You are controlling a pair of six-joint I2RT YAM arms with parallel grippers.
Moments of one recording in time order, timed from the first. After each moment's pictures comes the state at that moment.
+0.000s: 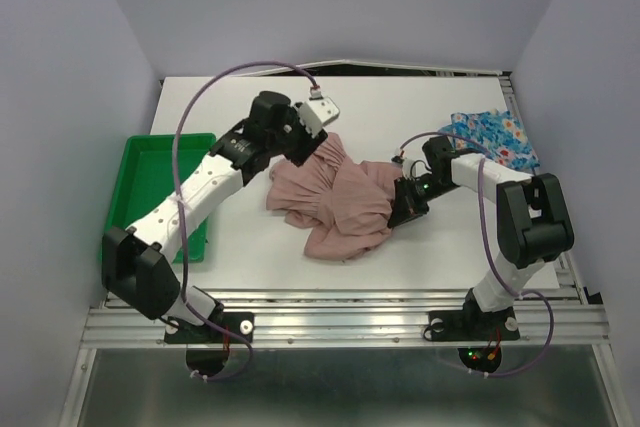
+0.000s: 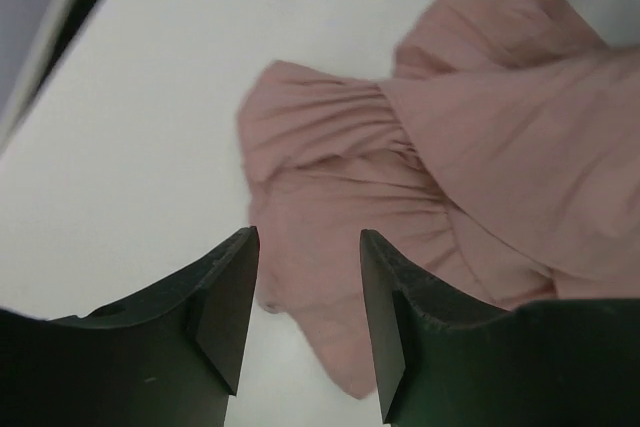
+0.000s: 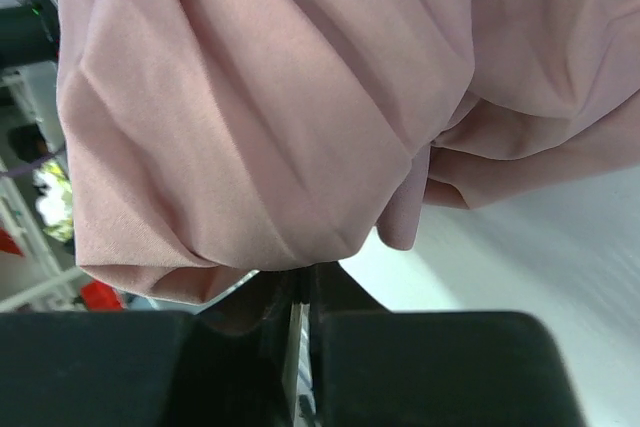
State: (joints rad) left arm -0.54 1.45 1.35 -0.42 0.15 0.40; right arm 0.20 1.71 1.03 -0.76 -0.83 -0.12
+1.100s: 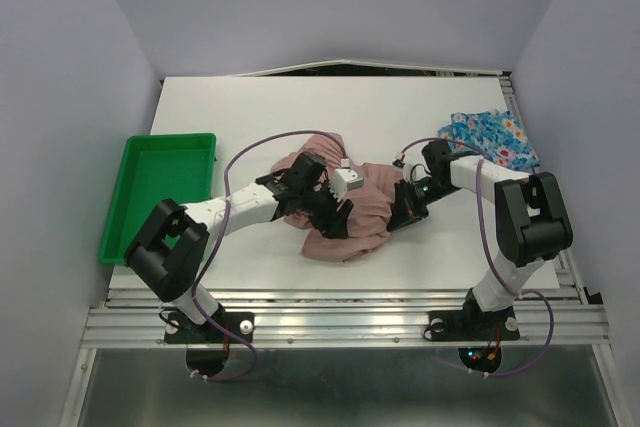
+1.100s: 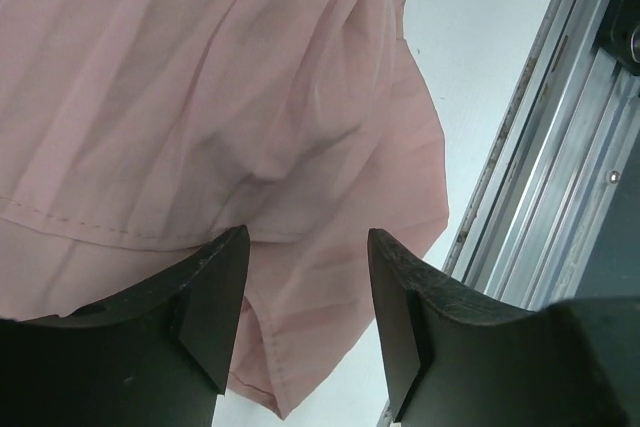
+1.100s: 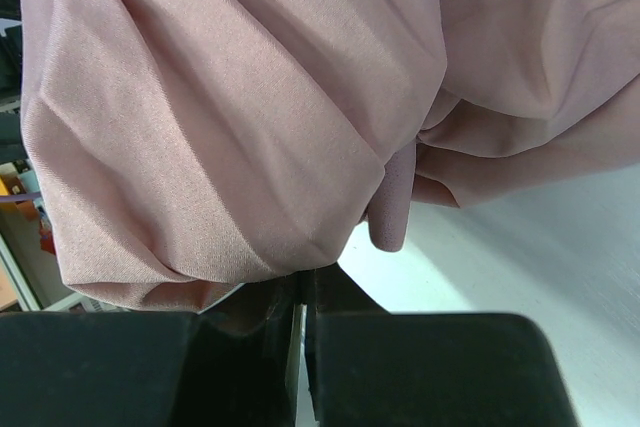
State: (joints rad) left arm -0.74 1.57 0.96 -0.27 0.55 0.07; right arm 0.20 1.73 1.00 -0.74 -0.85 -0.03
